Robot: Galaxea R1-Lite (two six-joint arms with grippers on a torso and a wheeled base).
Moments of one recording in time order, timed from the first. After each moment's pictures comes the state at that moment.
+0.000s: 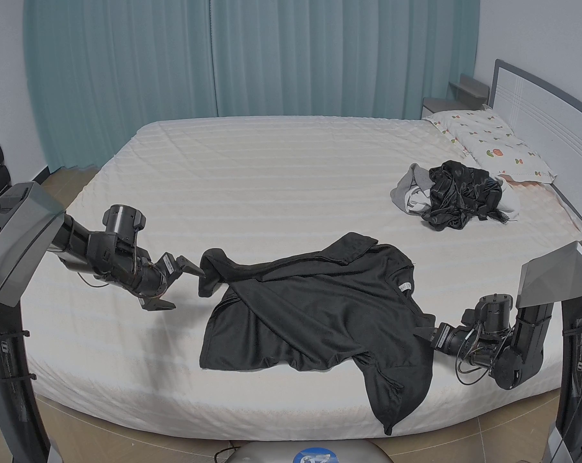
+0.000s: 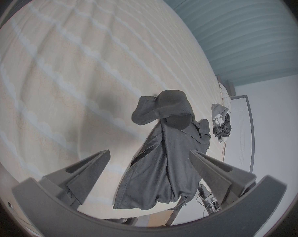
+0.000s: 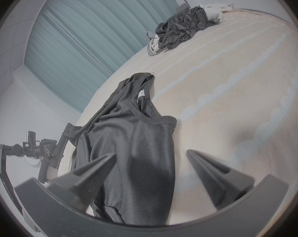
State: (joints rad) left arm -0.05 2.23 -1.24 -0.08 -0.42 -0.73; right arm 0.14 2.42 -0.44 -1.40 0.22 0.61
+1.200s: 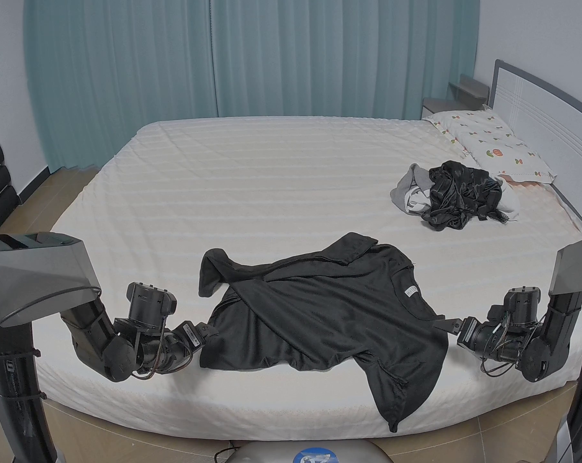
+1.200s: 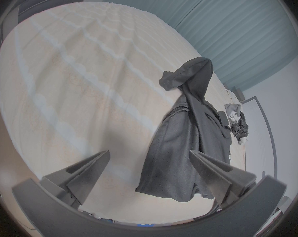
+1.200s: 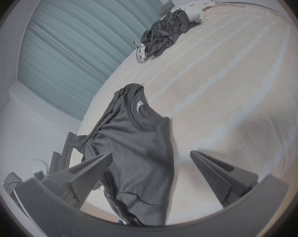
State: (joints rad) left arm -0.29 2.21 -0.62 -0.78 -0.03 -0.87; right arm 0.03 2.26 -0.34 -1.31 0.30 0.63
